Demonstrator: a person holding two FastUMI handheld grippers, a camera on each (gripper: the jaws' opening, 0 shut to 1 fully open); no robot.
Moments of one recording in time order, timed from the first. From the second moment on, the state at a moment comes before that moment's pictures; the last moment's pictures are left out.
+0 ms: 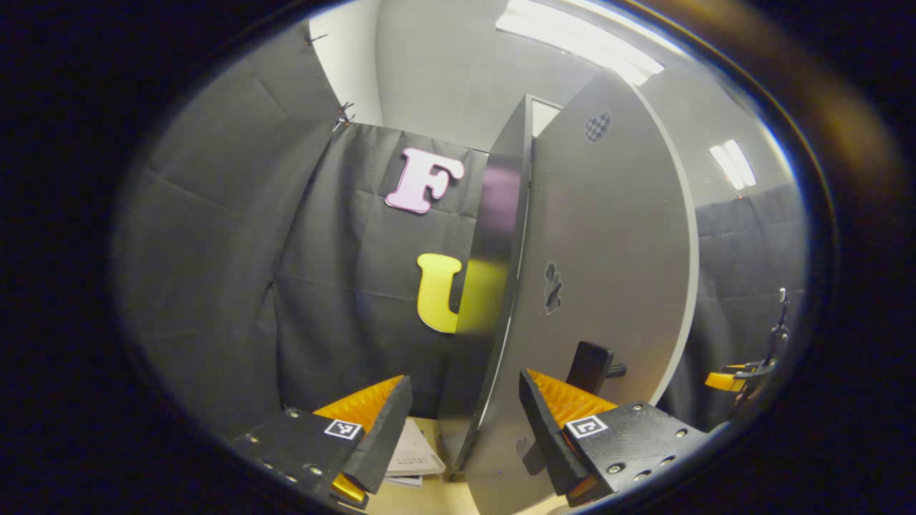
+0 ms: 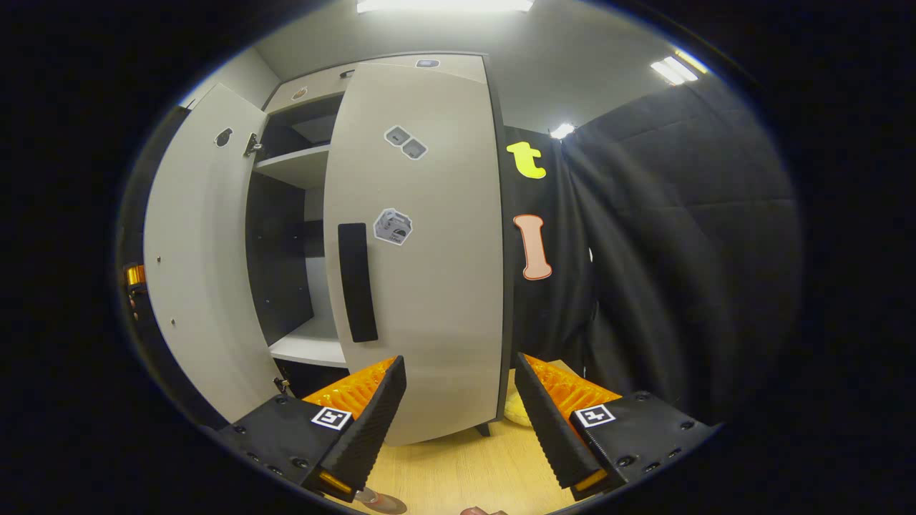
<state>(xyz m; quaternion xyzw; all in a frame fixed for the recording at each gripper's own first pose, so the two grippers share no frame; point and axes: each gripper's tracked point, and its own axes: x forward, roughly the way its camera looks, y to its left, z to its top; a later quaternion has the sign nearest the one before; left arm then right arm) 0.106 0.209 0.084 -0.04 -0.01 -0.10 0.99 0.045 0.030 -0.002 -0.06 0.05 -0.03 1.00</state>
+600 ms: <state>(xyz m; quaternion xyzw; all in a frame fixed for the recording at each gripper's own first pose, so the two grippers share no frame) 0.096 0.148 0.085 0.00 0.00 -0.05 1.00 0.086 -0.015 -0.007 -0.03 0.06 -0.01 1.00</state>
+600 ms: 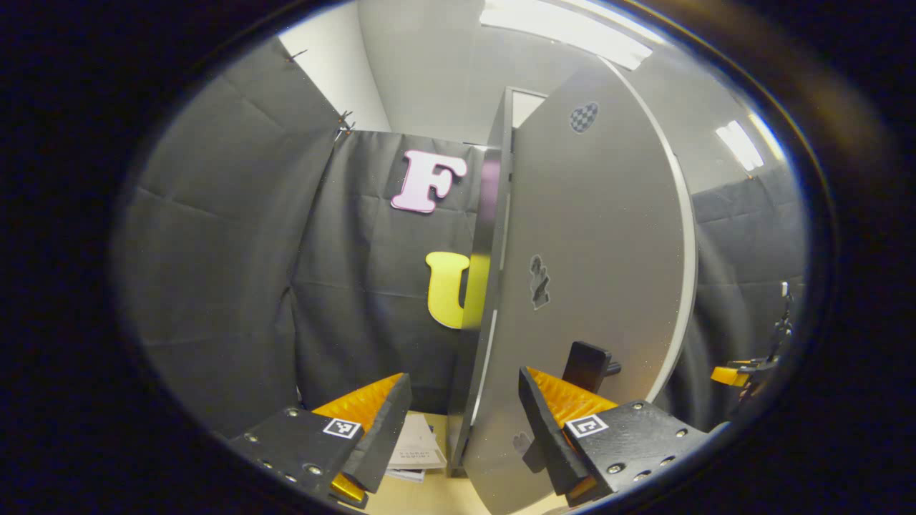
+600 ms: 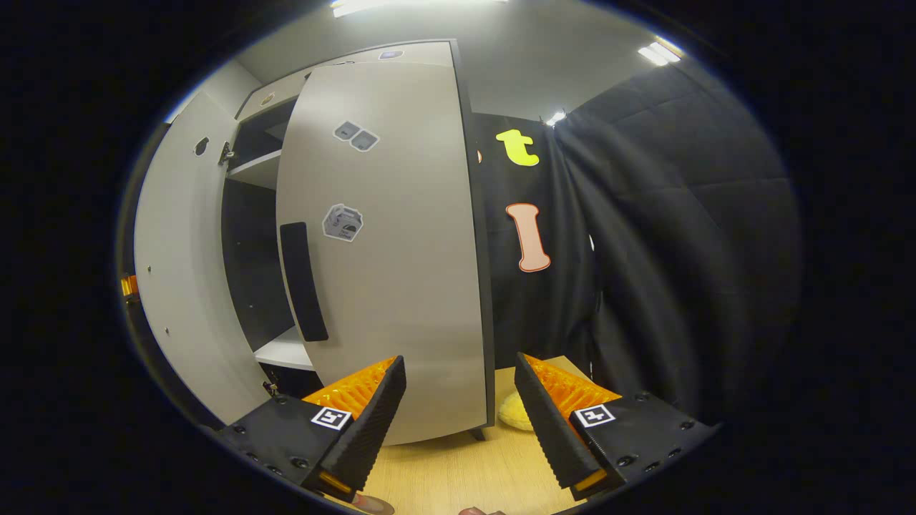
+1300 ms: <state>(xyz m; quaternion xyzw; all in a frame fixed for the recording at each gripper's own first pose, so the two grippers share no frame) 0.106 0.051 0.076 0.02 0.00 0.00 1.00 0.108 -0.065 -0.001 -0.02 0.06 0.03 1.00</state>
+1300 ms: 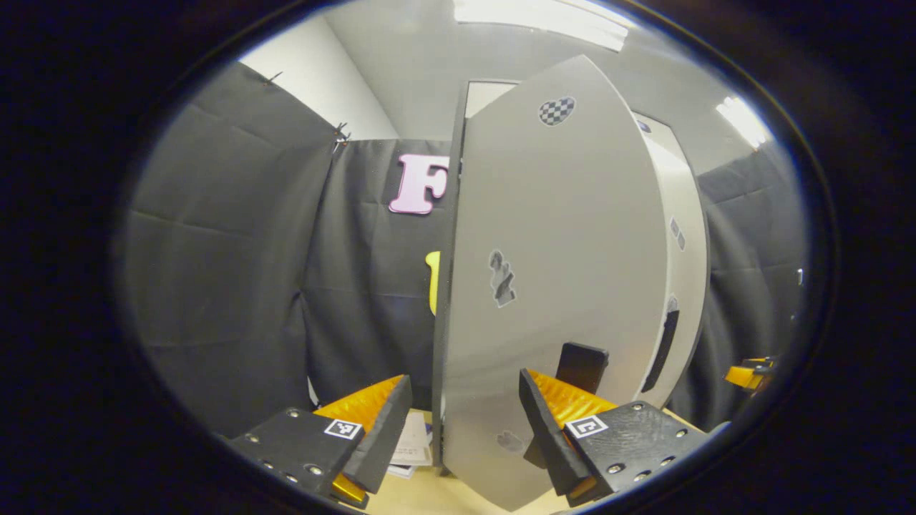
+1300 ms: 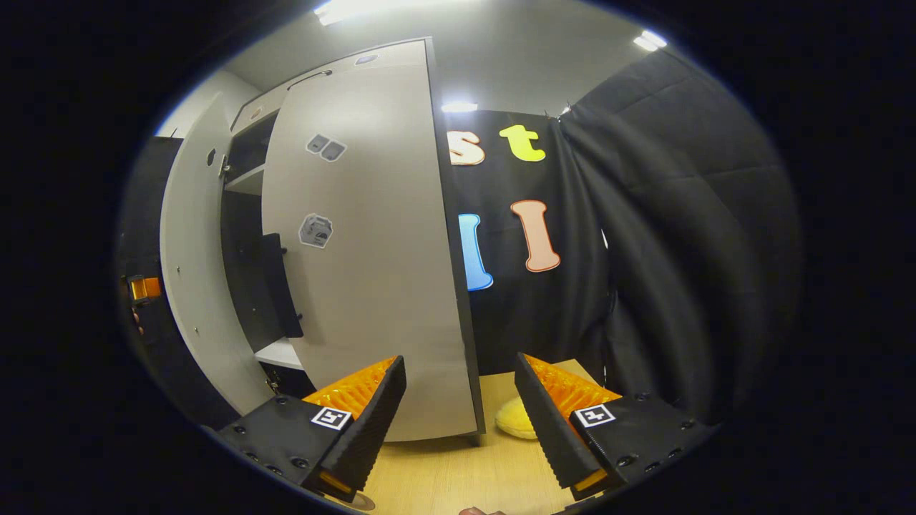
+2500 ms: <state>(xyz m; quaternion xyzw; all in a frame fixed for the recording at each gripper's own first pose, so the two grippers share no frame) -0.010 0.032 0.092 0.02 -0.04 0.03 1.00 0.098 -0.072 0.036 0.01 0.03 0.06 1.00</state>
